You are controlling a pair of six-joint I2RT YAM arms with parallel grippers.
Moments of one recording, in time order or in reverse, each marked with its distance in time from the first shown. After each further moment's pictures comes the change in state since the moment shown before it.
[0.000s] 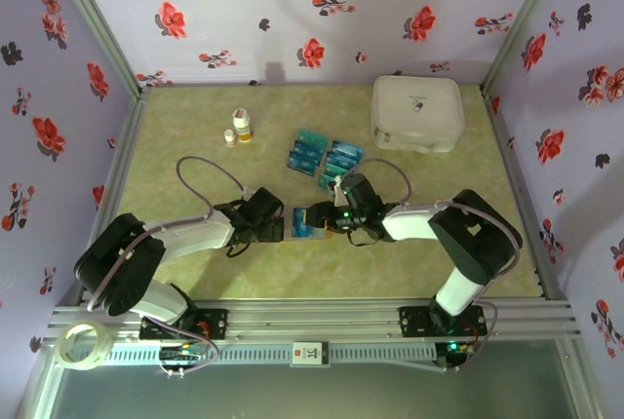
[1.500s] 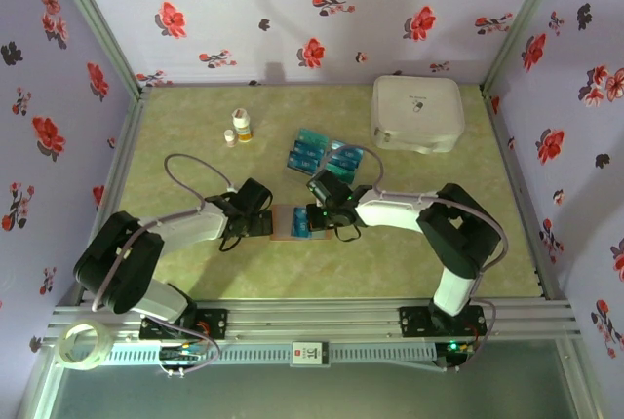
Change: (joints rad) left arm 0.117 0.010 0.026 -0.068 0.016 0.020; right arm 0.145 0.111 0.318 -0.528 0.367 -0.181
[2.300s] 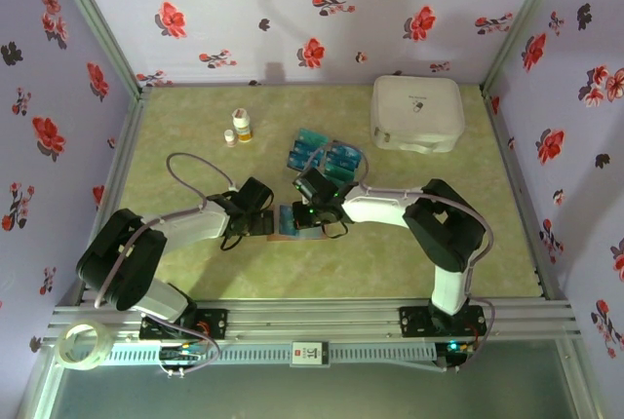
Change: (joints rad) left arm 0.000 0.018 0.008 0.008 0.009 0.007; right arm 0.042 0.083 0.119 -0.002 -0.033 0.001
